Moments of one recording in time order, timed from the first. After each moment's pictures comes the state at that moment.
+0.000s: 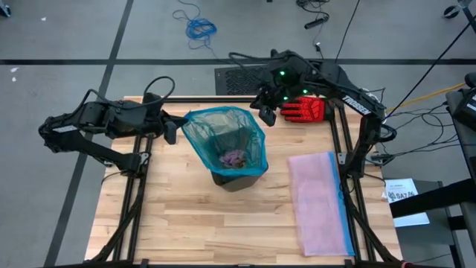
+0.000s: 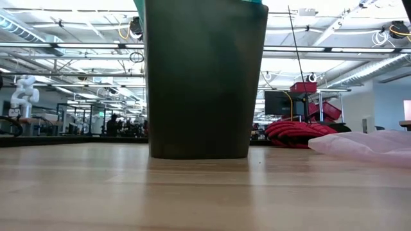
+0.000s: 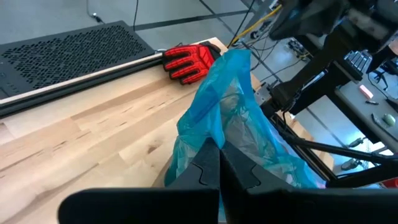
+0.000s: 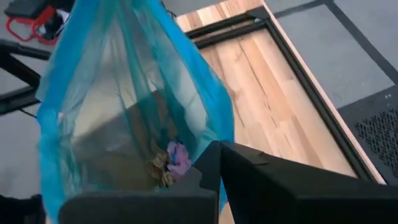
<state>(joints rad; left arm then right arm) -0.07 1.01 1.49 -1.00 -0.43 -0.81 -0.30 1.78 2.32 -1.26 -0.16 0.12</state>
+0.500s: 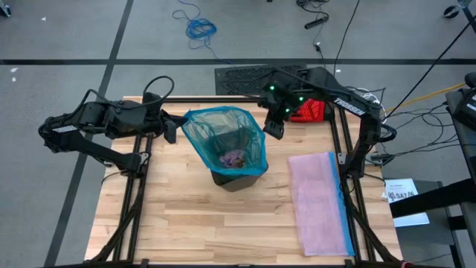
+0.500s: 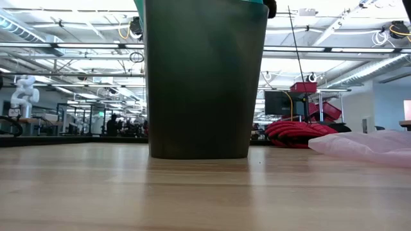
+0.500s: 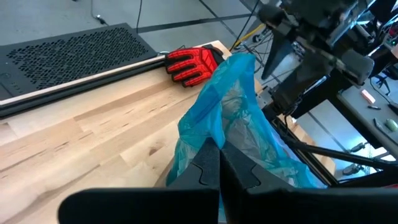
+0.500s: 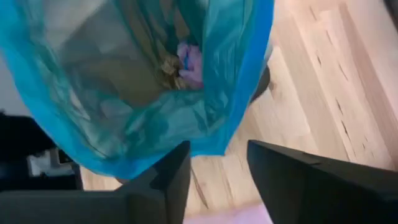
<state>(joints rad) -0.07 1.01 1.49 -1.00 -0.44 -0.82 -0.29 1.78 2.20 -1.50 -0.27 0.14</state>
